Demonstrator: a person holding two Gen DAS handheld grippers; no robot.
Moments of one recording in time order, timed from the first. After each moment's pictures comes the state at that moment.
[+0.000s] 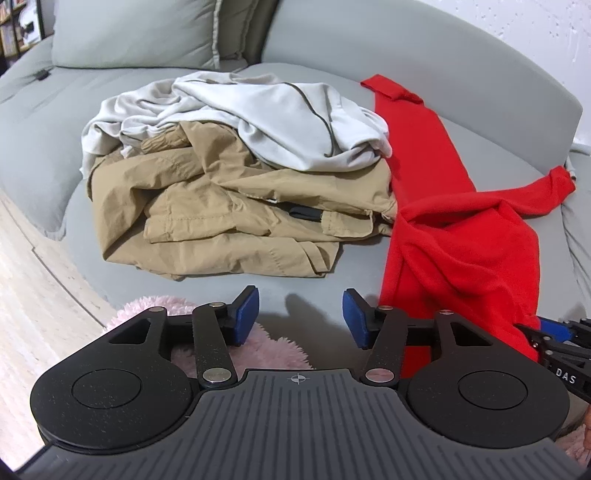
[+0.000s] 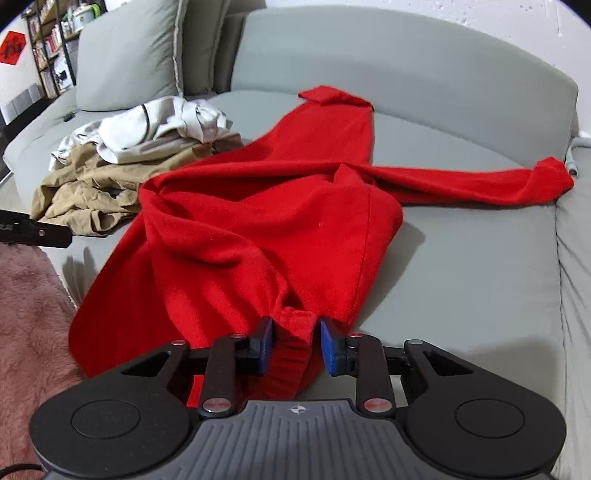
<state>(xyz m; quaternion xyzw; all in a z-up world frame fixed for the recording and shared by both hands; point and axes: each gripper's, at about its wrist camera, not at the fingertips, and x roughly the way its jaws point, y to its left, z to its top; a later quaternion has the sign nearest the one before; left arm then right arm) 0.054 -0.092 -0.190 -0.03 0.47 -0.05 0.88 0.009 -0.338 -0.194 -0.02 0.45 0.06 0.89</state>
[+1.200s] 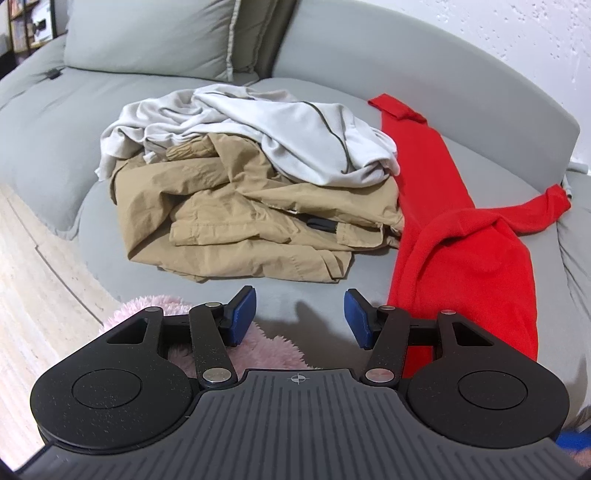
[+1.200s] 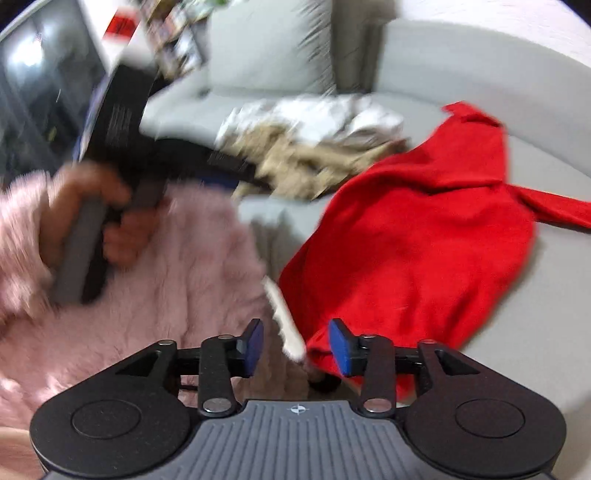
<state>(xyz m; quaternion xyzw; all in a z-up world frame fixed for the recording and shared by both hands) 0.039 -0.072 -0.176 -0.05 0.45 -0.07 0.89 -0.067 -0.326 -0.123 0.03 0.43 0.21 0.88</state>
